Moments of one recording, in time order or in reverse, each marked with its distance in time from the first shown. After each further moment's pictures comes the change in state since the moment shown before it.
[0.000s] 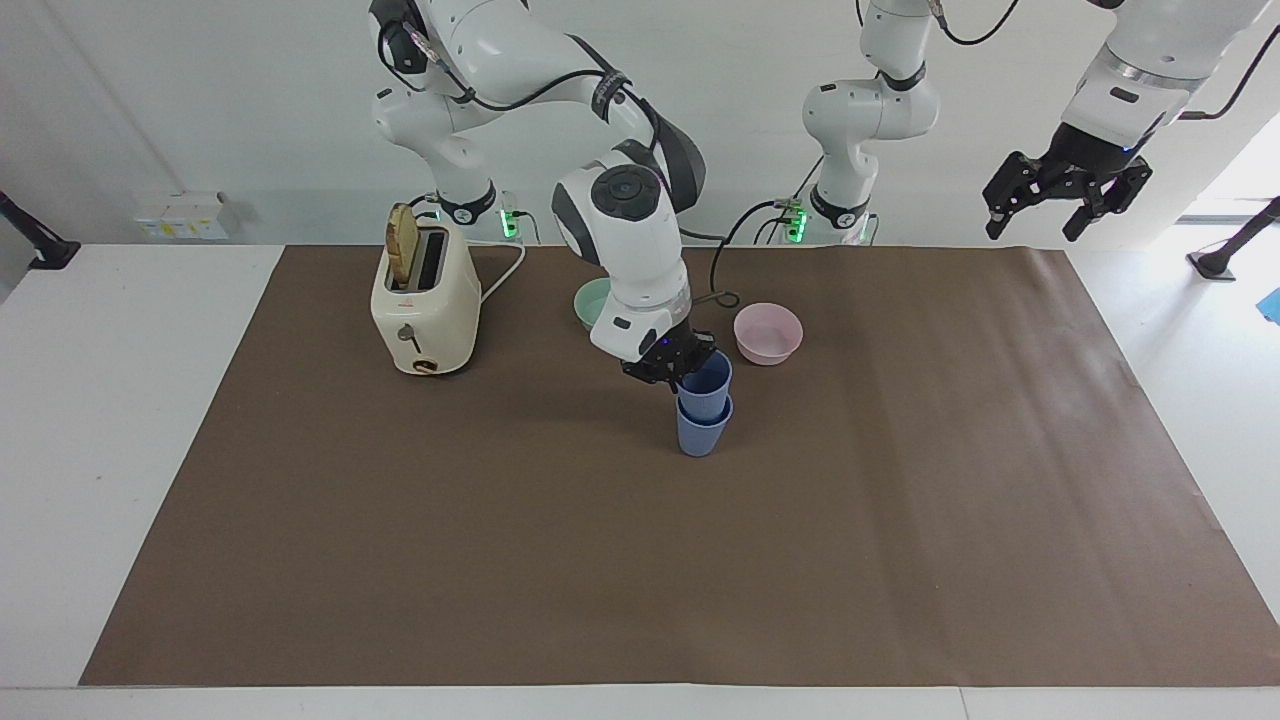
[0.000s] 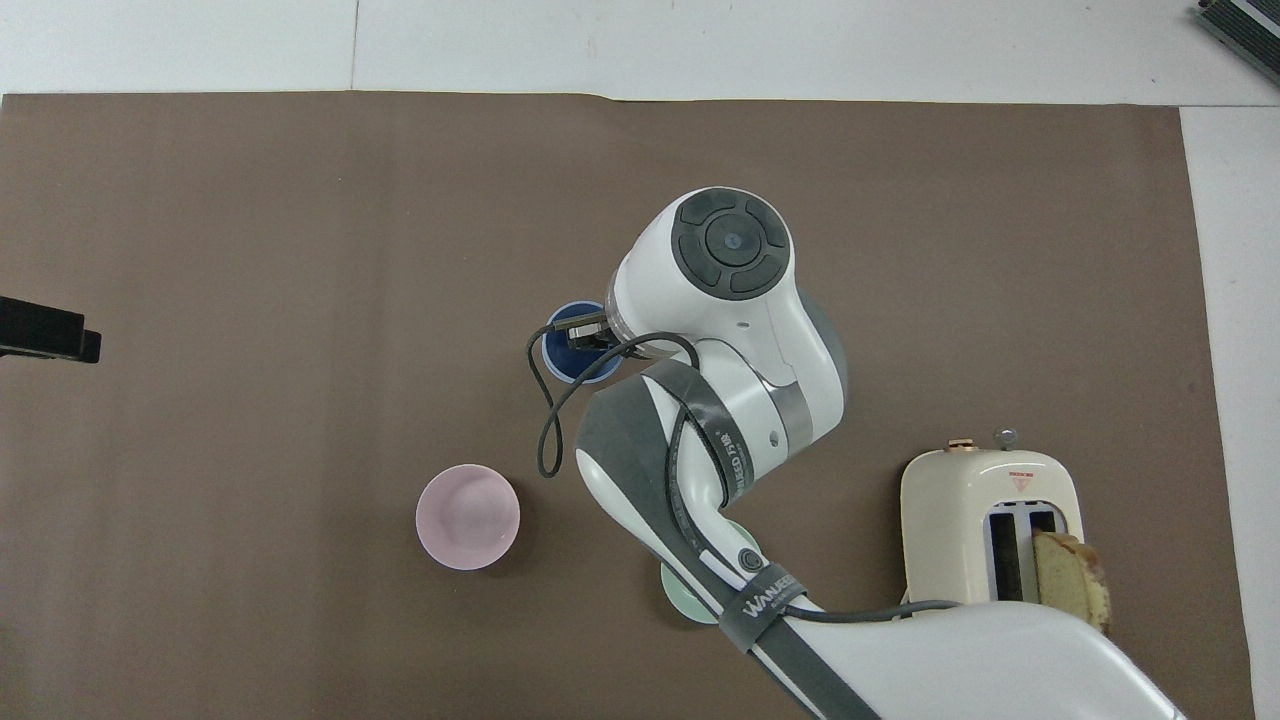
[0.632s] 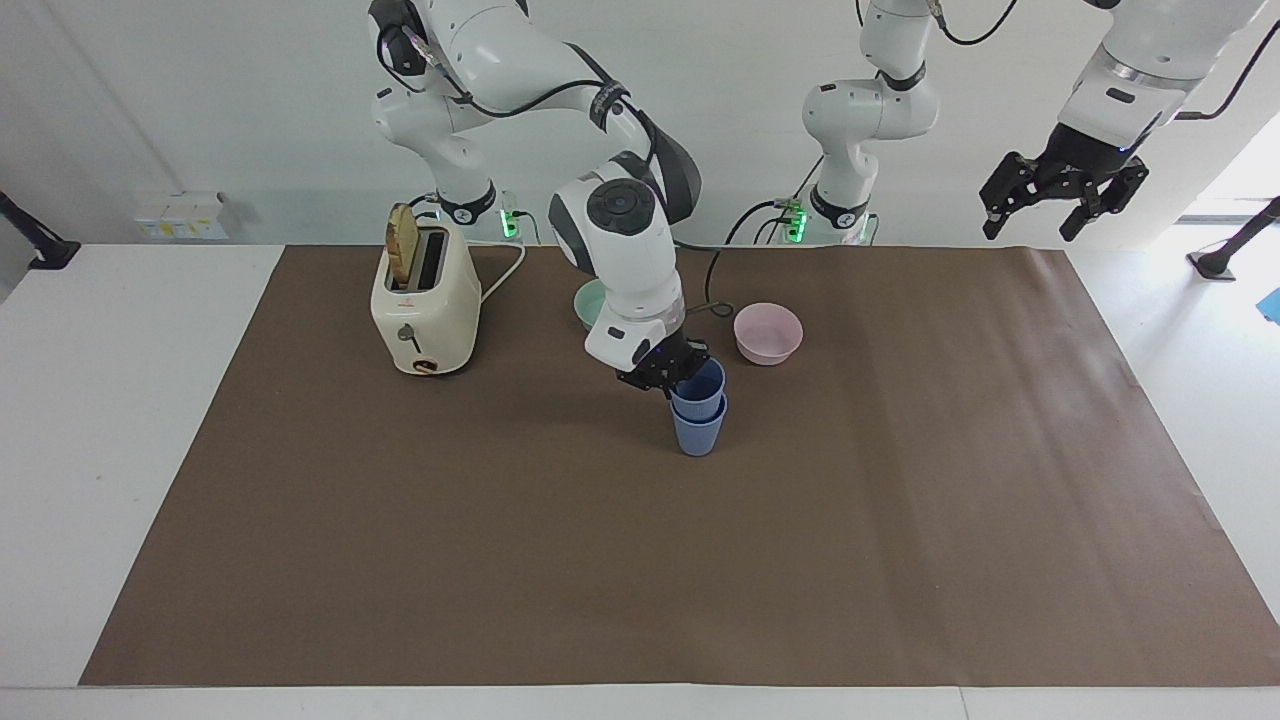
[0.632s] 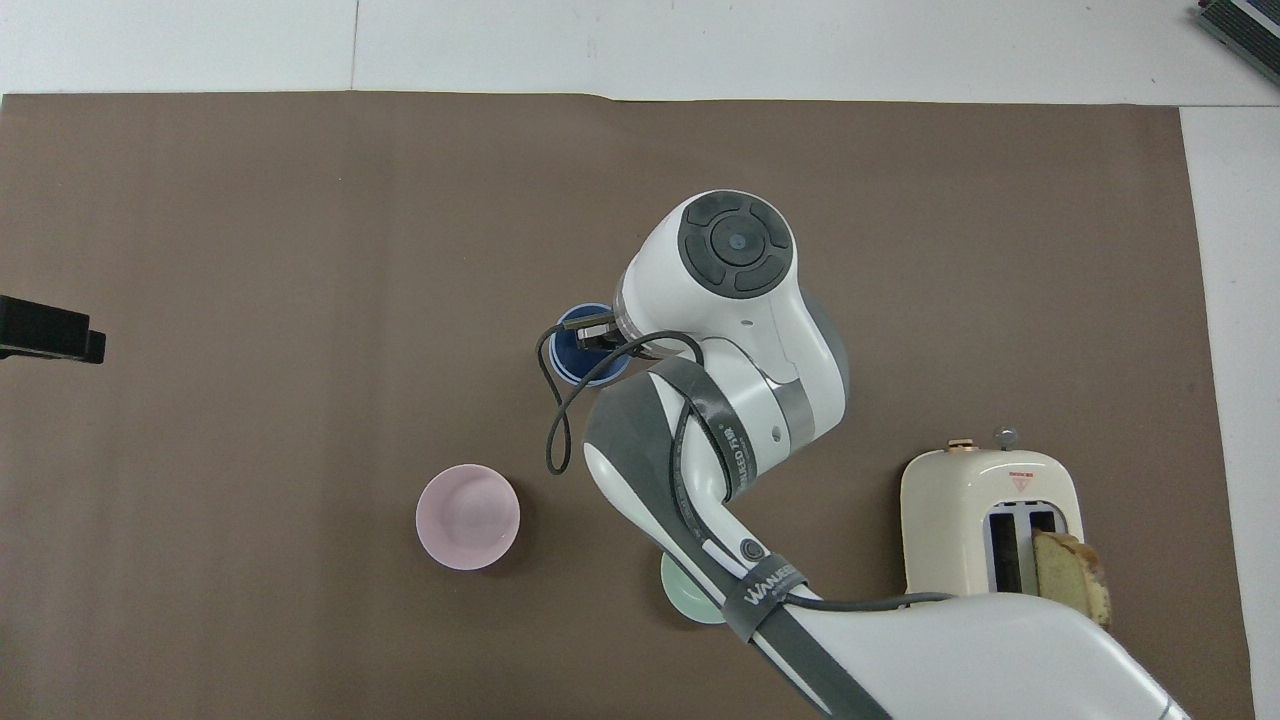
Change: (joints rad) left arm 0.000 0.000 -0.004 -0.001 -0.001 -0.001 -0.001; right arm -0.006 0.003 -0.003 -0.016 0.000 0.003 0.001
